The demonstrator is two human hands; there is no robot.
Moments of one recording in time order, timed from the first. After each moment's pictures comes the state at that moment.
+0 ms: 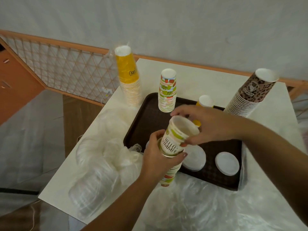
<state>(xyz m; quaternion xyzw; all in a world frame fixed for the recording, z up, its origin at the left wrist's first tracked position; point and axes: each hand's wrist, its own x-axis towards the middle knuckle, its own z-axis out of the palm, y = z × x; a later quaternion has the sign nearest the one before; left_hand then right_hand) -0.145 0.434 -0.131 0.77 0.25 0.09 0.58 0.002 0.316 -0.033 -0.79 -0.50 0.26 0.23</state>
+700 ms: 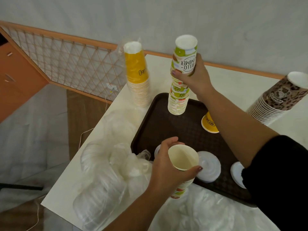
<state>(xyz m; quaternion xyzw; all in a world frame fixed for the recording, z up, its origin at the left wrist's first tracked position) -0.143 0.446 -0.145 0.79 0.22 0.08 0.56 0.107 0.440 -0.083 -0.78 -0.25 0.06 0.57</state>
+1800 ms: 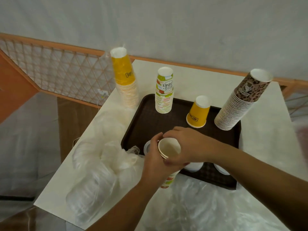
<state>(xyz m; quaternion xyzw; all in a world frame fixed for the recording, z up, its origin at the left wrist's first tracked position) -0.142 0.430 -0.142 0.82 0.21 0.05 0.53 -0.042 0.341 -0.068 -0.84 -0.46 0.27 0.12</state>
